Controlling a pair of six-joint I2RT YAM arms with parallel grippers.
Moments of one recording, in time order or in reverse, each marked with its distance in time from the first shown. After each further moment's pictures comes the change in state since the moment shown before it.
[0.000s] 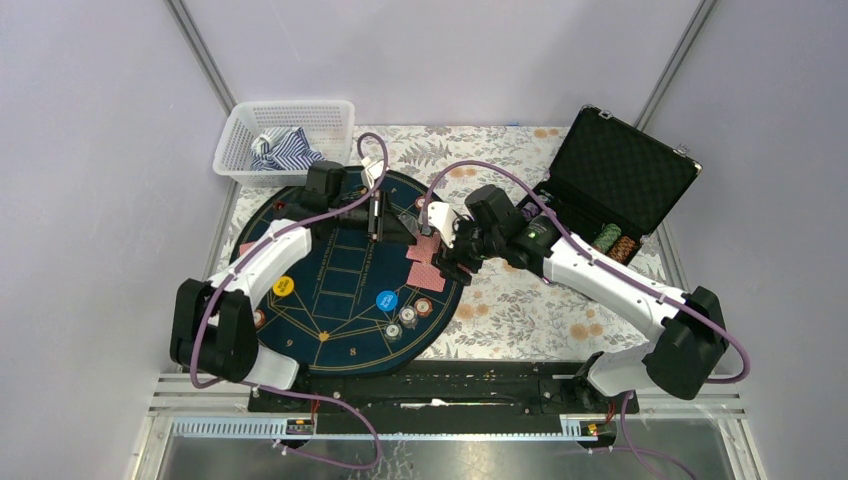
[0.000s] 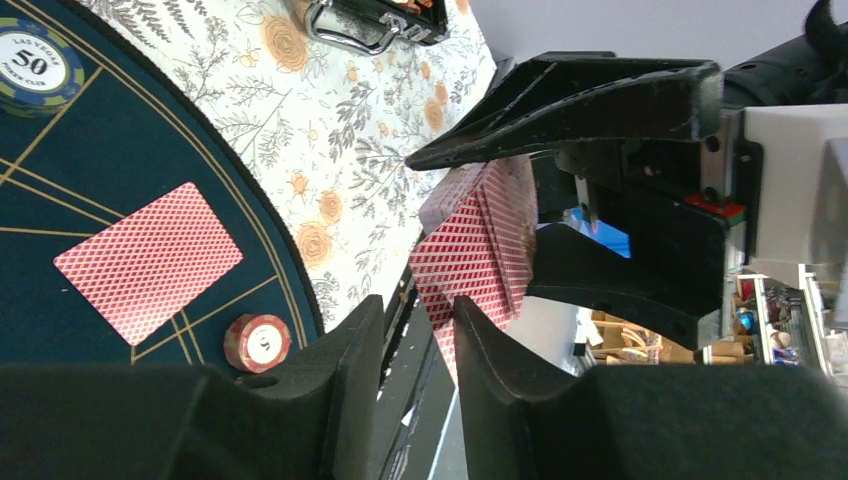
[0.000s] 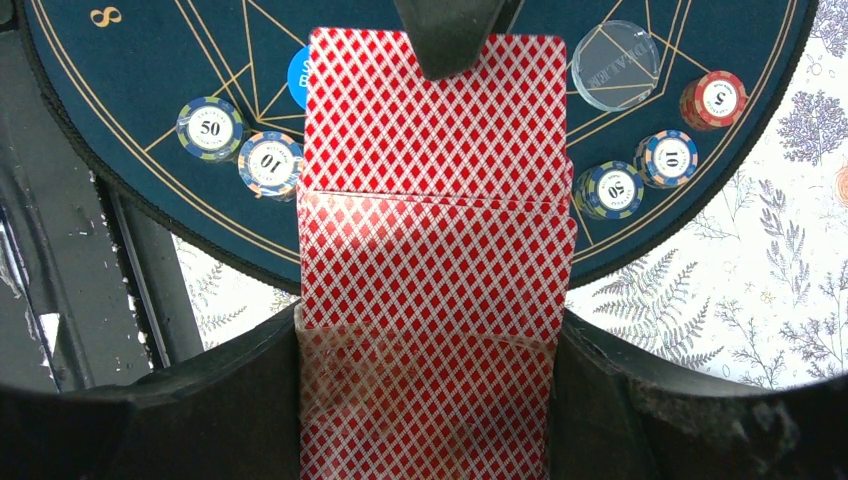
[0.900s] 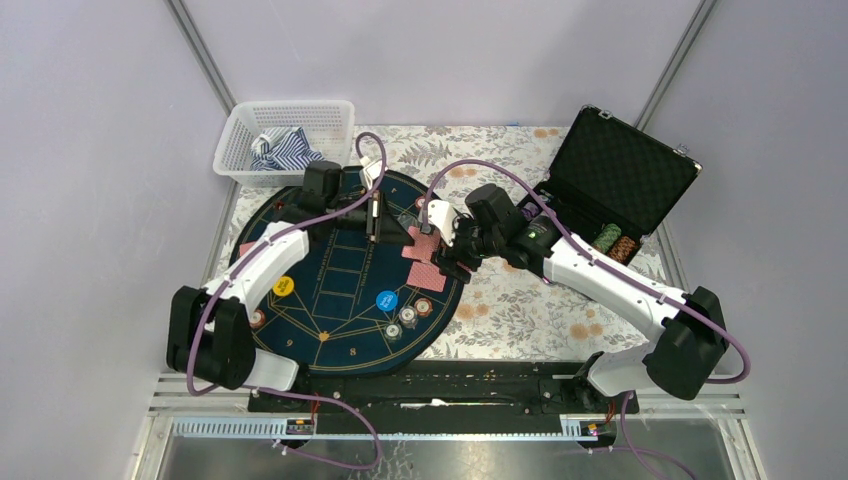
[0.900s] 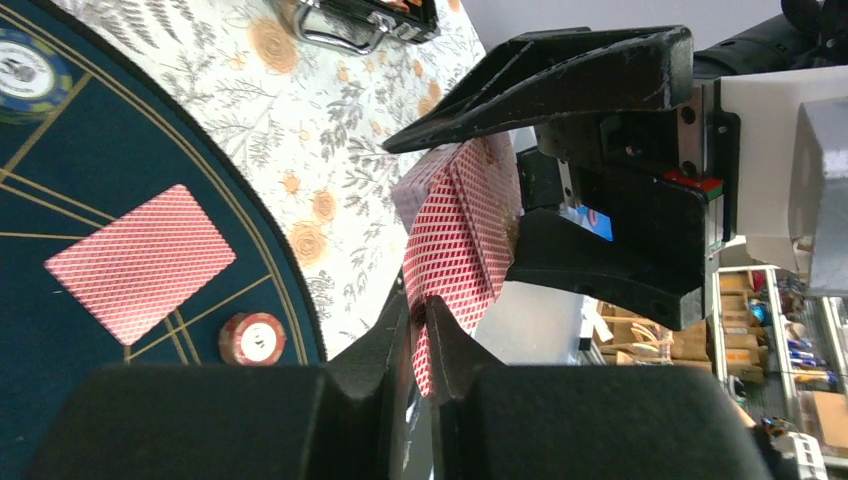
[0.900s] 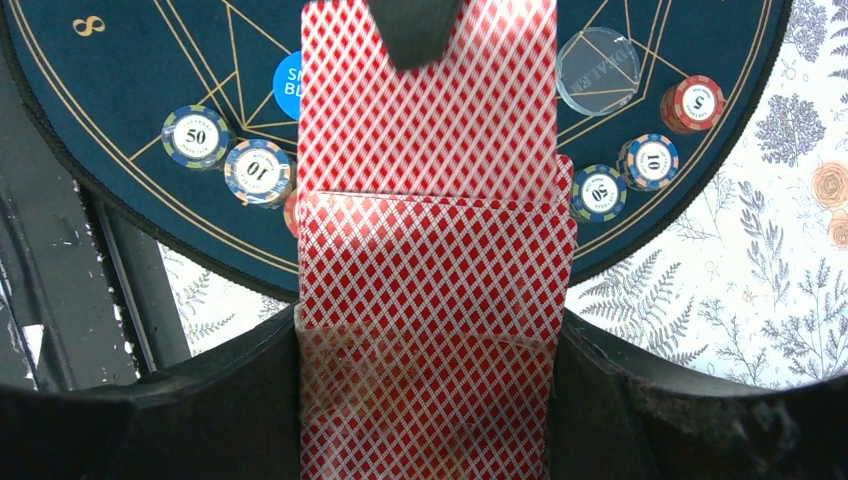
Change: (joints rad) left arm -0.003 -0.037 0.000 -0.013 0.008 0.013; right arm 0.000 -0.003 0.000 0.022 0.011 0.000
